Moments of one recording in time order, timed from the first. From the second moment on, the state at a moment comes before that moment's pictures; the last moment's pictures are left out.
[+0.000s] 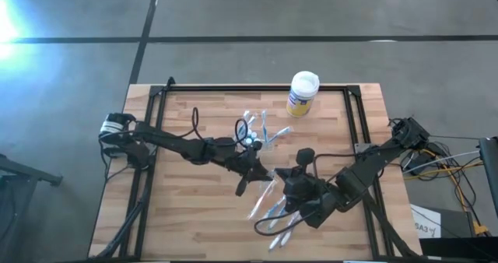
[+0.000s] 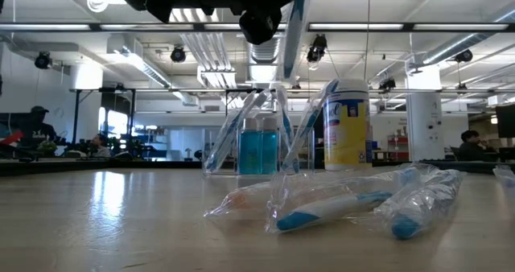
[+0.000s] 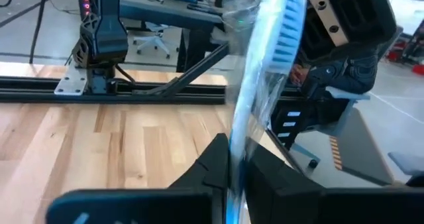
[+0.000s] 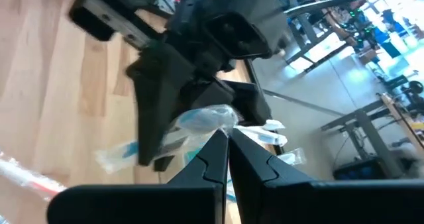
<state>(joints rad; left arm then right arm) -0.13 1.65 1.00 0.54 0.23 -0.18 0.62 1.62 1.52 -0.84 0.99 0.20</state>
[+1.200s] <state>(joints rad) -0.09 0.63 0.49 0.13 0.02 -0.06 0.71 1.58 1.10 -0.31 0.79 0.24</state>
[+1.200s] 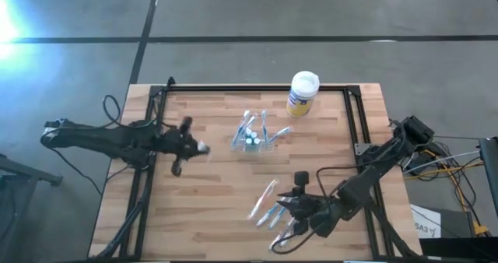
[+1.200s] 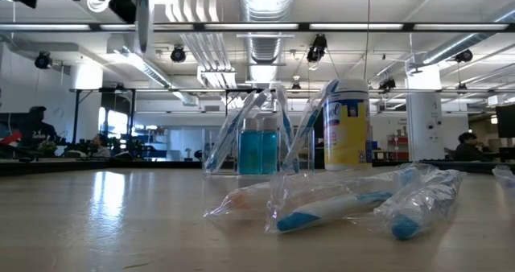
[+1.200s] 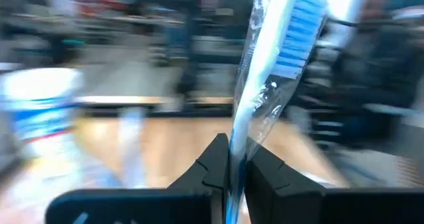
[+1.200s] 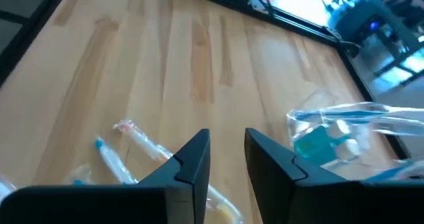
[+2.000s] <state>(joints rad) 0.34 0.87 0.36 0.62 0.39 -0.08 0.65 1.47 0.41 1.06 0.51 0.07</state>
